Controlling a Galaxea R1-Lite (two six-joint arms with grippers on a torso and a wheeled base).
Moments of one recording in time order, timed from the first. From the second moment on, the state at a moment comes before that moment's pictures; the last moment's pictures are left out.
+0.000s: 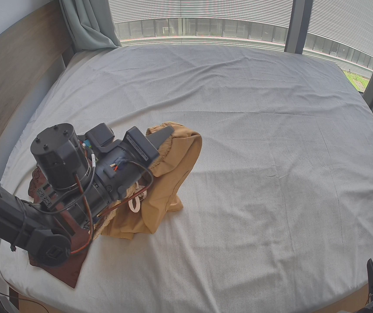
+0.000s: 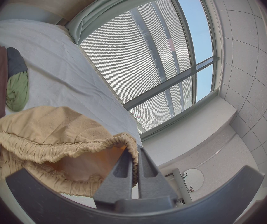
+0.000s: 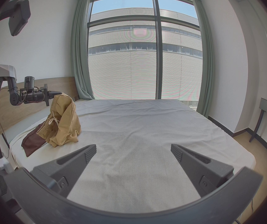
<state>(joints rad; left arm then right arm) -0.61 1.81 -0.69 -1.25 -0.06 -0.87 0.01 0.02 -0.02 0.00 0.01 -0.01</state>
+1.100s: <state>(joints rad) -0.85 2.08 -0.88 -1.25 -0.12 -0.86 0.00 0.02 -0.02 0.00 0.01 -0.01</state>
